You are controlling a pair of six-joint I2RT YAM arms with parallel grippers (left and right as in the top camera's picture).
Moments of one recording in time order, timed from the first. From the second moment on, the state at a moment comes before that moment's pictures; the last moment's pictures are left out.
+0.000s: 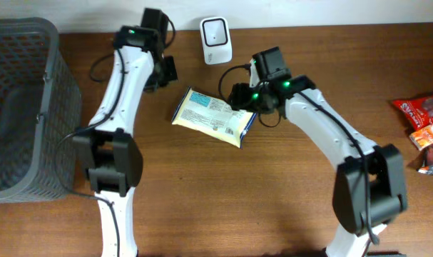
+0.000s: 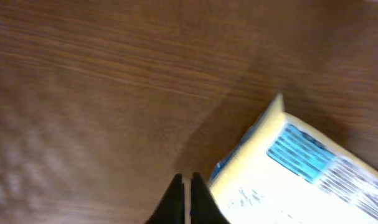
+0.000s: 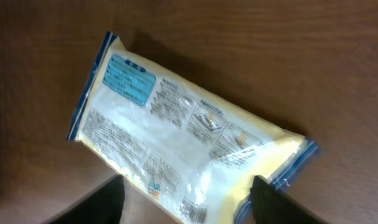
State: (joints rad) left arm -0.20 2.32 2.23 -1.27 -0.08 -0.37; right arm 0.35 1.93 1.48 -0.57 -0.28 0.45
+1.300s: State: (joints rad) left arm -0.34 2.44 2.22 -1.51 -0.07 -0.36; right arm 0.36 2.21 1.68 -0.90 -0.17 0.55
